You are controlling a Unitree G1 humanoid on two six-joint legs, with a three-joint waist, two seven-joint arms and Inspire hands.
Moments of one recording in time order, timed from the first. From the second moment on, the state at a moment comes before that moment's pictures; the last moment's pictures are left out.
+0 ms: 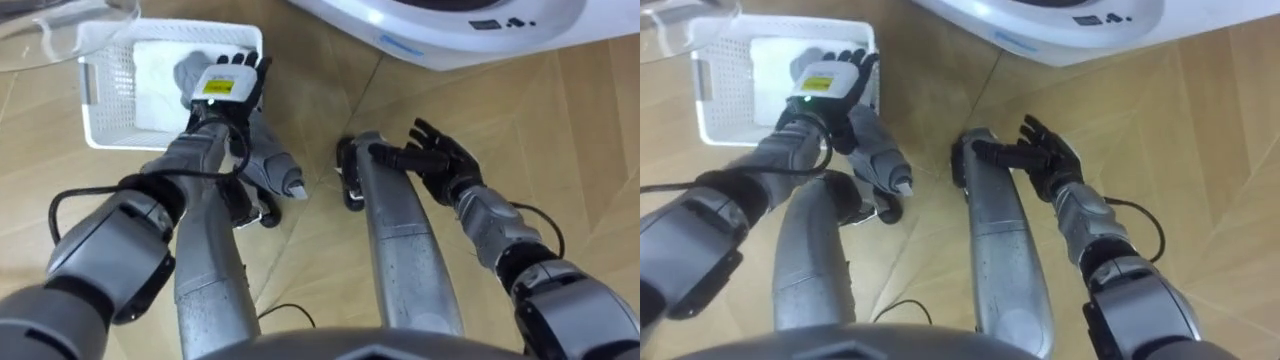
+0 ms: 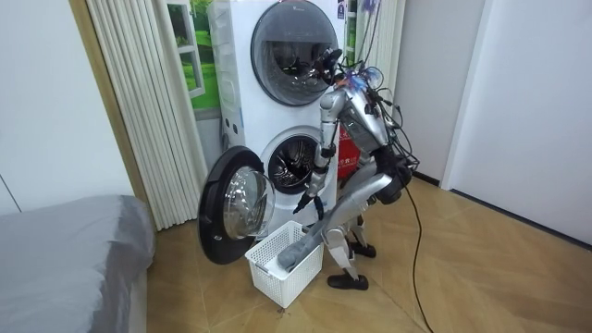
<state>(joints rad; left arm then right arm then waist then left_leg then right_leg) -0.65 0.27 -0.65 1.17 0.83 -0.09 0.33 -0.35 -0.24 0.29 1.08 0.67 -0.14 0.17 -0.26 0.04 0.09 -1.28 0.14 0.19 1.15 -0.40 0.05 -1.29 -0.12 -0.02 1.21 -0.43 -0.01</state>
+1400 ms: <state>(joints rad) -0.71 0.27 -1.04 1.17 0.62 -0.09 -0.24 -0.47 -0.22 0.37 1.24 0.66 -0.17 0.21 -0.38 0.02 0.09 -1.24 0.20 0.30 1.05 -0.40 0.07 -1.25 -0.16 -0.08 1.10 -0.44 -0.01</state>
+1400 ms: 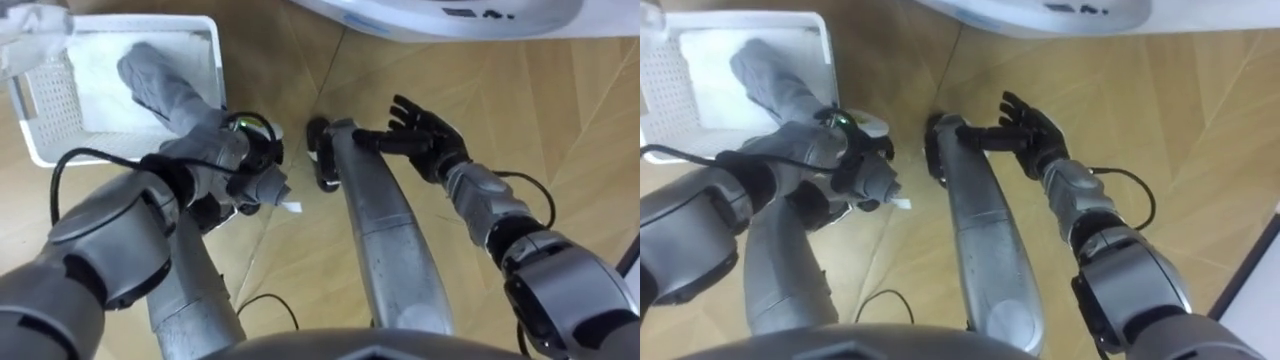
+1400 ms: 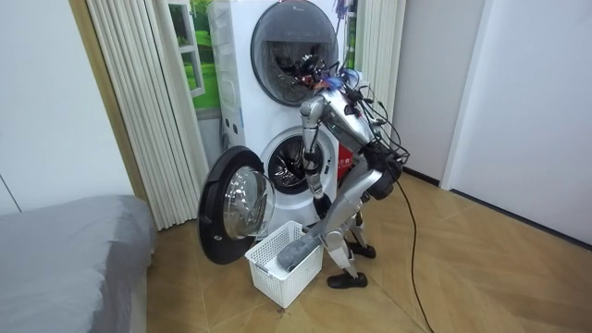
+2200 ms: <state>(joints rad) -0.60 0.22 -0.80 1.16 0.55 -0.14 -0.14 -0.39 -0.23 0.41 1.30 0.66 -0.15 0.18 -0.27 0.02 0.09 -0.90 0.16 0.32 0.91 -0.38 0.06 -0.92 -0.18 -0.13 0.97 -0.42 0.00</state>
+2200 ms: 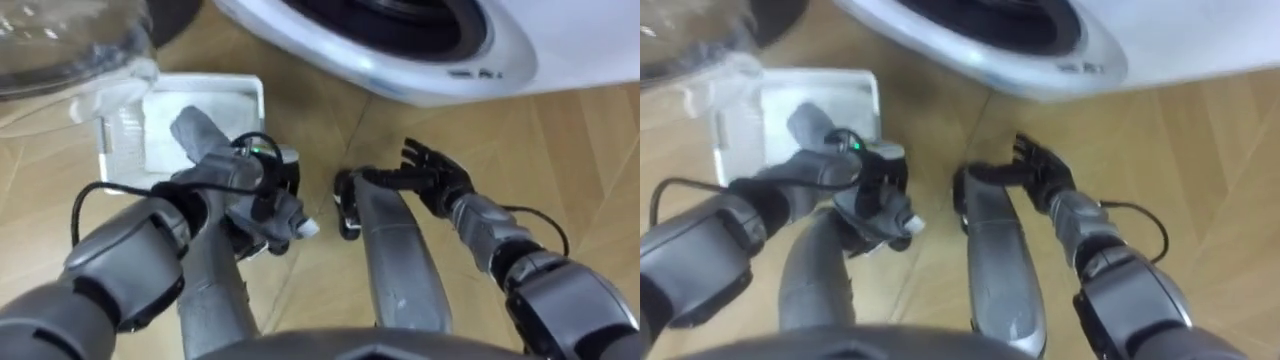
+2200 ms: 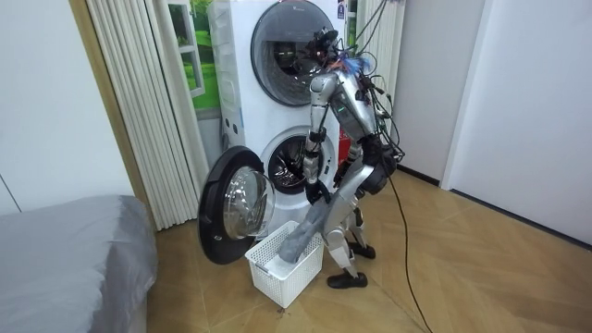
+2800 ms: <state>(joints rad) -0.50 0.24 -0.45 1.02 -0.16 -0.23 0.08 -0.35 -0.26 0.40 1.20 0.44 -0.15 0.13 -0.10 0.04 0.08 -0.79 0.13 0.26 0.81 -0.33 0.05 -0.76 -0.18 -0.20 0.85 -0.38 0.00</state>
